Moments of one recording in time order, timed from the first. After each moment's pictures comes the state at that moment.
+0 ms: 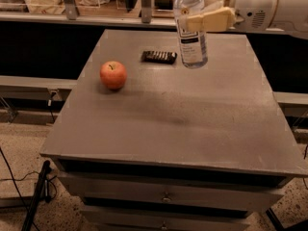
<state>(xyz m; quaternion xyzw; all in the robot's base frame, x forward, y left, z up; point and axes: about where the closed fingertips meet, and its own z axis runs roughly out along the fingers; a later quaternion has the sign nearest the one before) 0.578 -0.091 1.058 -0.51 0.54 0.35 0.58</state>
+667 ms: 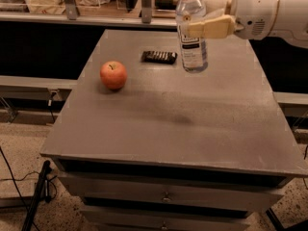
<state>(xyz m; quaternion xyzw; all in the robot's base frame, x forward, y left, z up) 0.578 -0.094 1.046 -0.51 0.53 0.35 0.58</state>
